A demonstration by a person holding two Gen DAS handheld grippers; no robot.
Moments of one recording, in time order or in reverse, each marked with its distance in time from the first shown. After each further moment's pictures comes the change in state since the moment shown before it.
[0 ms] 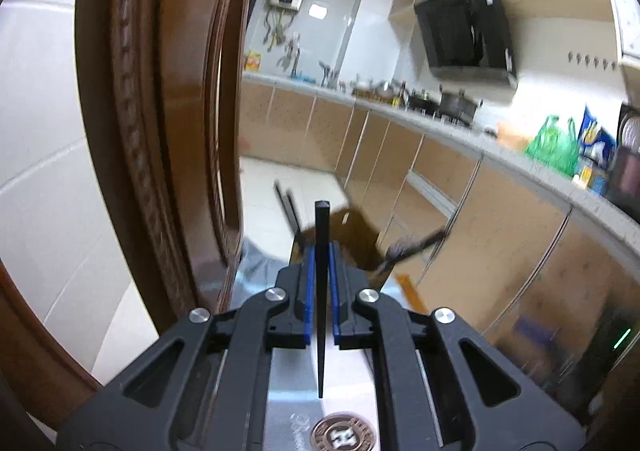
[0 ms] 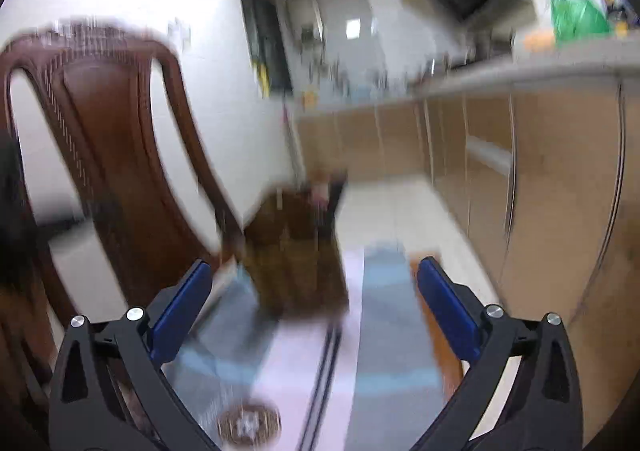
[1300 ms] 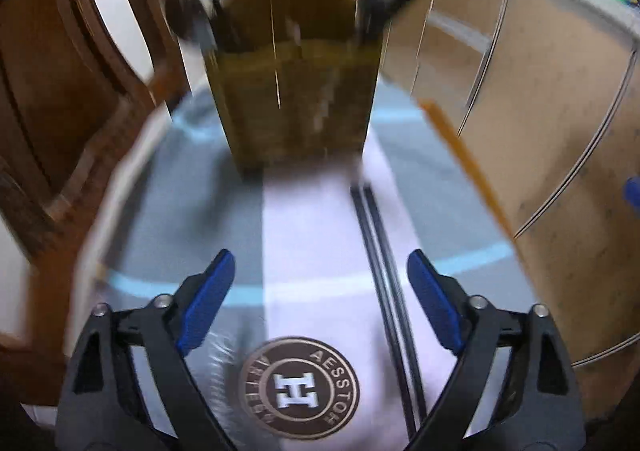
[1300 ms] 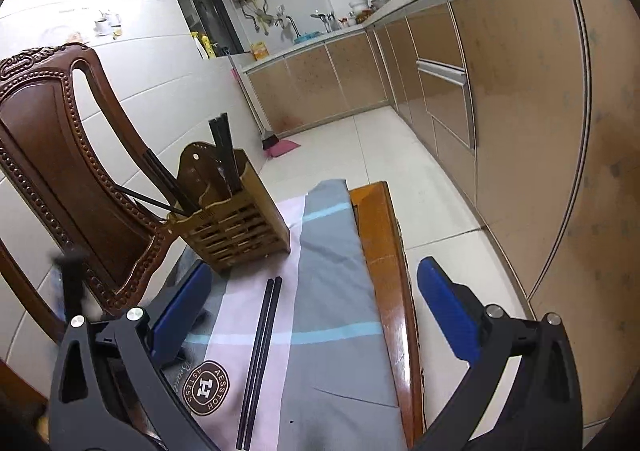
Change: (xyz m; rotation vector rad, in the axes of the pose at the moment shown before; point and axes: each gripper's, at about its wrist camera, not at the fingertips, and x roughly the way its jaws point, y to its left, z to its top) left arm 0.156 -0.086 -0.166 0.153 0.520 0.179; right arm 0.007 -0.092 -0.010 0.218 0.142 -0.065
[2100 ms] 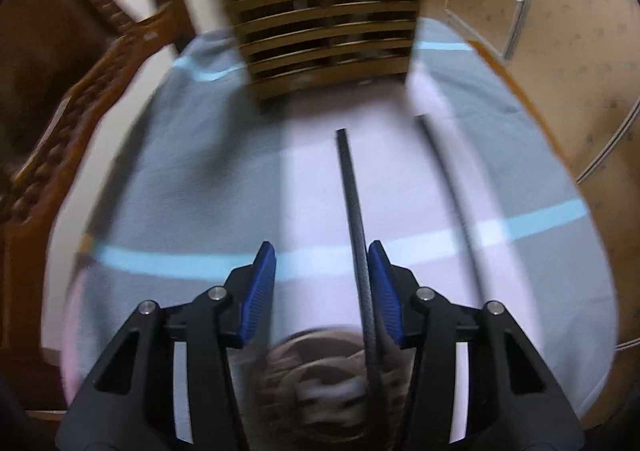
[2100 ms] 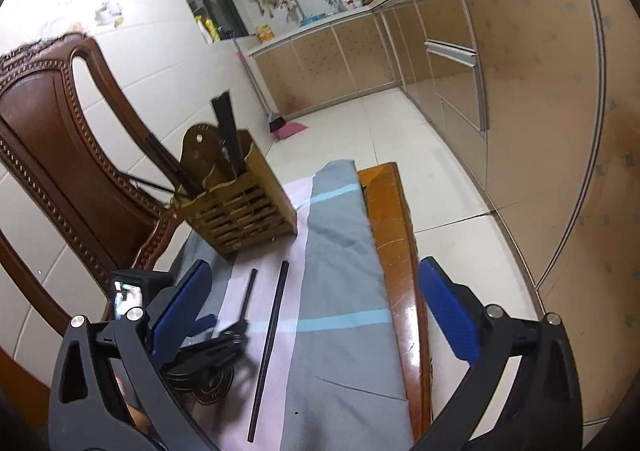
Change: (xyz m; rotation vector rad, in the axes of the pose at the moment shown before) left arm 0.036 0.024 -0.023 0.024 0.125 0.129; right arm 0.013 0.004 -0.002 -0.011 0.077 0.035
